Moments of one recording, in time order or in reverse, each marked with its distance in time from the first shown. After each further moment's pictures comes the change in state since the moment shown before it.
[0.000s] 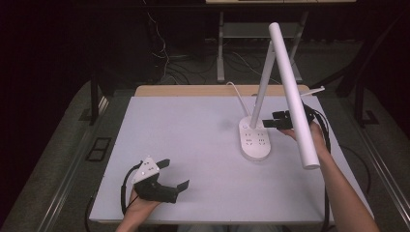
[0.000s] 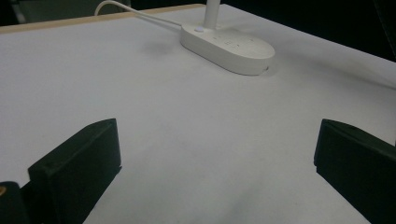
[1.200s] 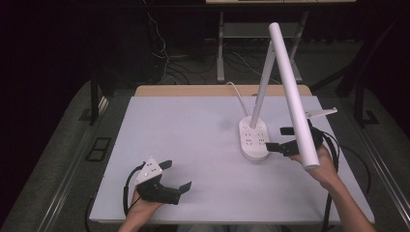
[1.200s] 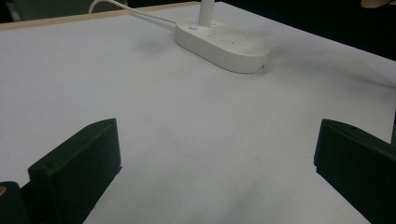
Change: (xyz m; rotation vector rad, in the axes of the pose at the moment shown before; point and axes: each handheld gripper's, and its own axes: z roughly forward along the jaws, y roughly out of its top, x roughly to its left) left arm -0.005 -0.001 0.003 0.009 -0.007 0.005; right arm 0.056 -0.041 -0.035 -0.041 0.057 -0.010
